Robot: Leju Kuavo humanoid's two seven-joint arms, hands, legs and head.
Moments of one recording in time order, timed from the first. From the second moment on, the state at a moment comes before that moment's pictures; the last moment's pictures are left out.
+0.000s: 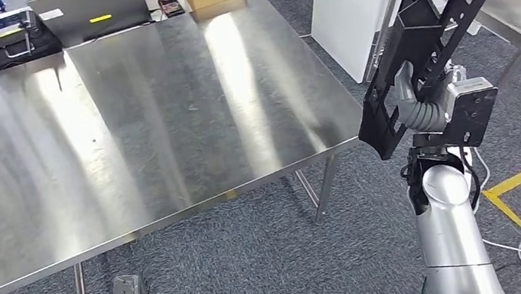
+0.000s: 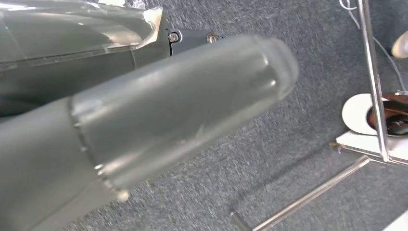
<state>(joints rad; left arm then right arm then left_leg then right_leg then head) -0.23 -0.15 0.40 -0.29 -0.09 0.06 -0.70 -0.49 0.04 0.30 -1.31 0.23 -0.23 -0.39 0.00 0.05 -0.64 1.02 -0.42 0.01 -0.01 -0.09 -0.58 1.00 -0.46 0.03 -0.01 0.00</state>
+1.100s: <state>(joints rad) -0.23 -0.14 0.36 -0.30 -0.03 0.04 -0.70 -0.51 0.02 0.32 -1.26 0.62 -0.36 -0.25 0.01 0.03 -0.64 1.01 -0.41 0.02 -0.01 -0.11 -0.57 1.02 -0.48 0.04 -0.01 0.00</state>
